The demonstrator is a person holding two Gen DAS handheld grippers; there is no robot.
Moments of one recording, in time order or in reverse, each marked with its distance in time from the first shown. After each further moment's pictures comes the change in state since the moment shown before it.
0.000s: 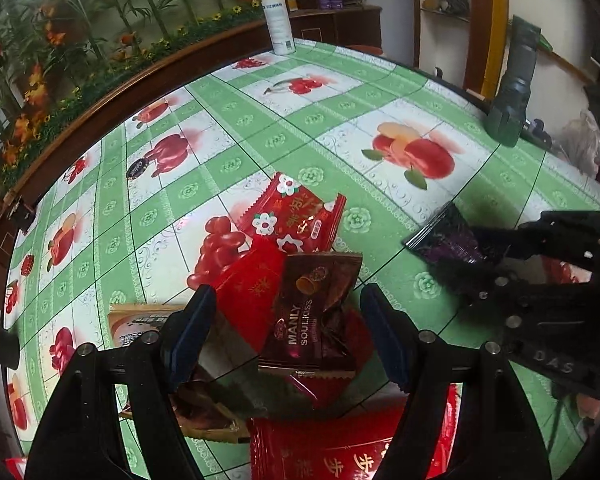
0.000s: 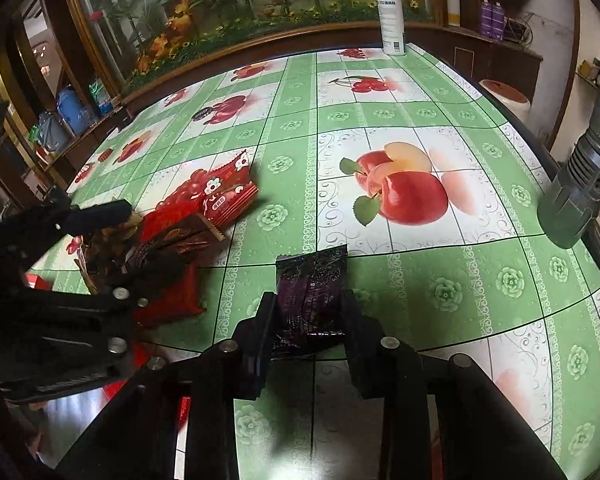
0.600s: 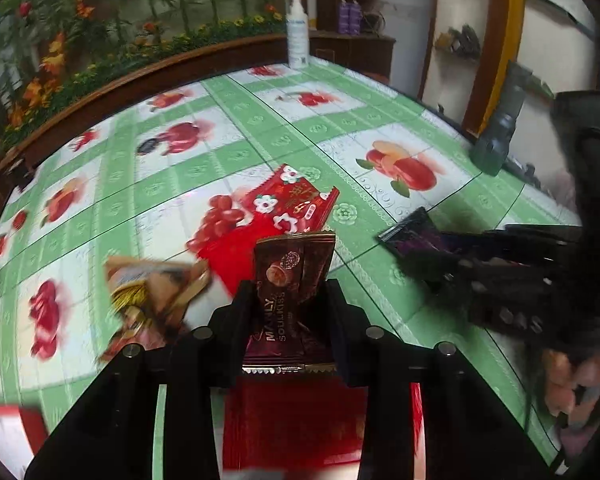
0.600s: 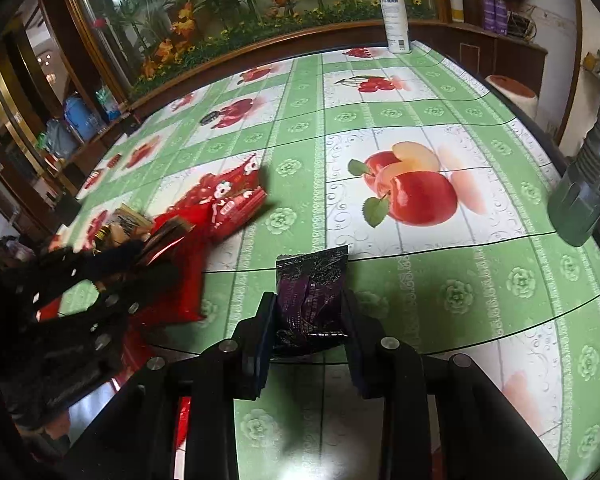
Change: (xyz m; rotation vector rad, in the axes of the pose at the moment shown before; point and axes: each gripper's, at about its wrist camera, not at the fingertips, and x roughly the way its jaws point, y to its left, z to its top) left arm -0.034 0.010 -0.032 -0.165 -0.091 -0.057; right arm 0.002 0.000 0.003 0.017 -0.008 0.066
